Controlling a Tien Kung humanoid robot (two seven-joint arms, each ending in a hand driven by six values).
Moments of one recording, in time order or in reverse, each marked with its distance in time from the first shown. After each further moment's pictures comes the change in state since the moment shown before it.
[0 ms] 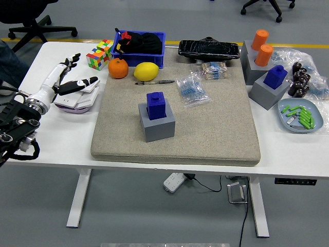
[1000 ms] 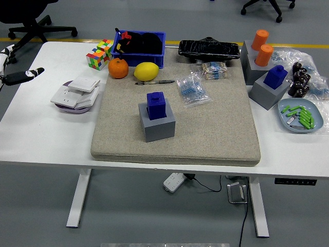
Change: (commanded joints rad) left arm -0.037 0.064 0.048 0.164 -0.085 0.000 0.030; right arm 0.017 -0.009 0.003 0.000 -0.003 -0.002 -0.004
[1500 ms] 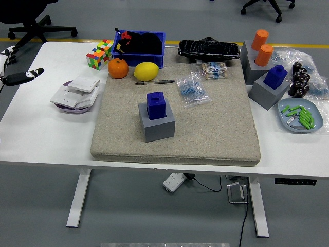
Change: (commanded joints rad) left arm 0.010 -0.006 0.001 0.001 -0.002 0.001 0.002; right arm 0.000 0.001 -0.001 0.000 -0.003 -0.001 -0.002
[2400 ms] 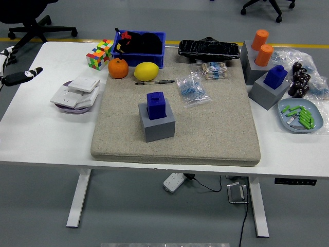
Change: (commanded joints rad) left arm -0.004 0.000 0.001 0.006 -0.006 0.007 -0.002; right arm -0.002 0.005 0.028 0.000 -0.015 -0.002 -0.001
